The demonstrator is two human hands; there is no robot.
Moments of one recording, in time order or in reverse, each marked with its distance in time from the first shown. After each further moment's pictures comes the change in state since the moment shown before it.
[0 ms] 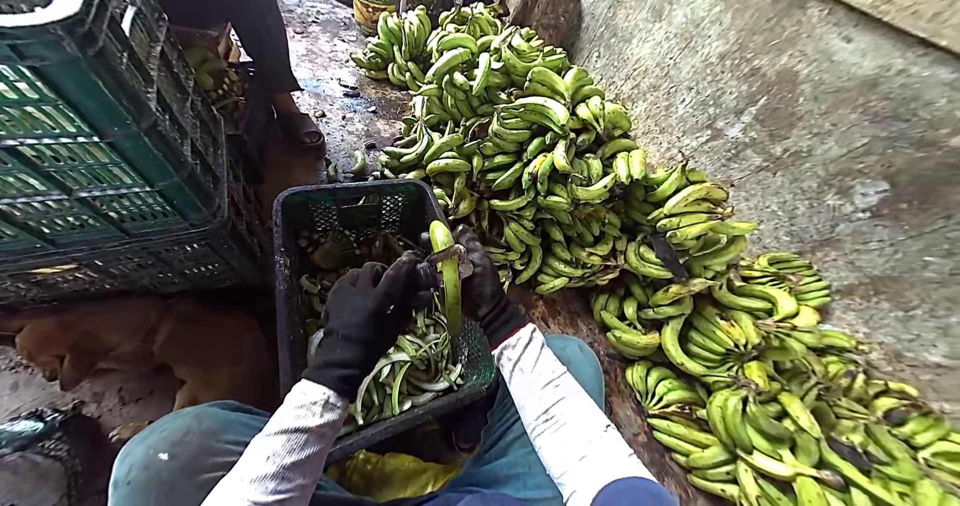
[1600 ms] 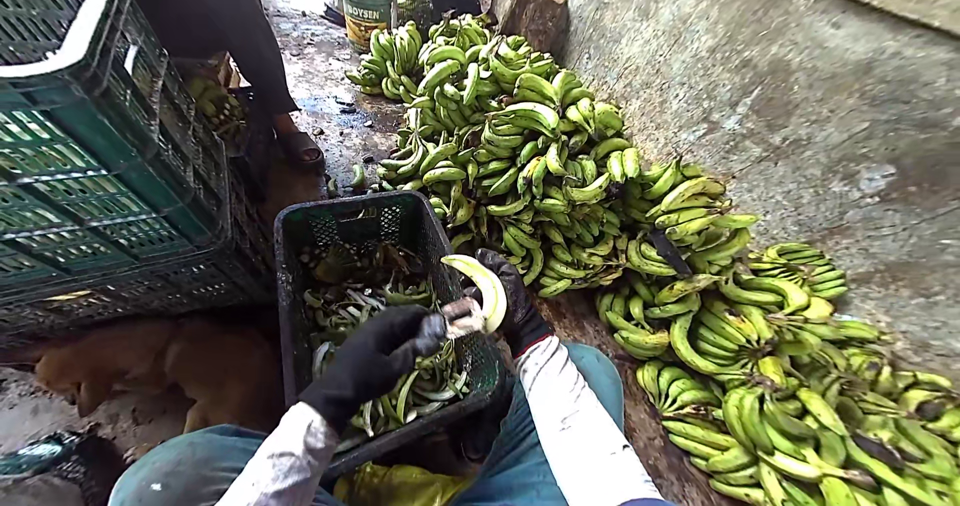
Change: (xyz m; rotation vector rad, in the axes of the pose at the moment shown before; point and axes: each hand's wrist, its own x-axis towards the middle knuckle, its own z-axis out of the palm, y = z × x) left_hand -0.016 -0.004 -0.001 -0.671 -0.453 -0.112; right_hand -0.014 -0.010 -0.048 0.354 0.029 0.171
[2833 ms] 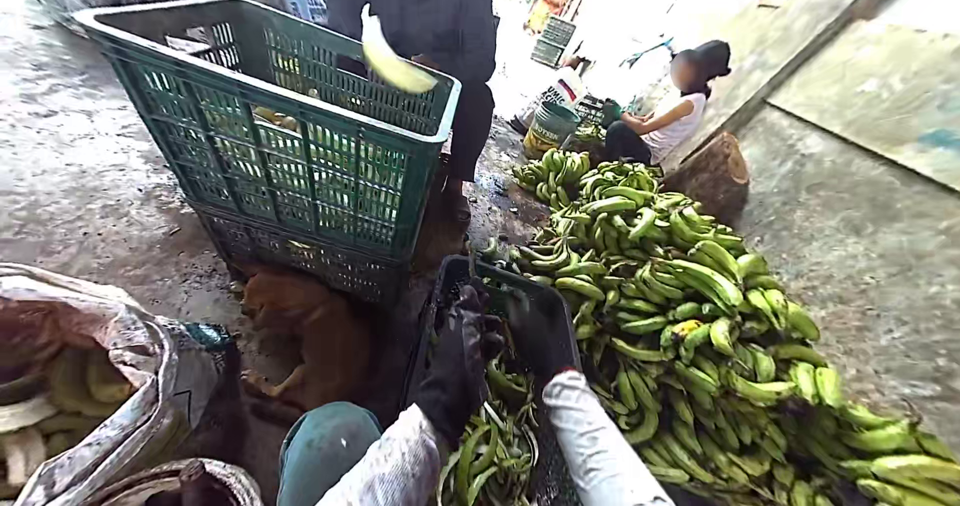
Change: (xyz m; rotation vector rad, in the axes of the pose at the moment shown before) left_hand -0.014 0.026 -0.076 -1.156 0.874 -0.077; right_hand 0.115 0.059 0.170 -1.523 -0.095 -0.148
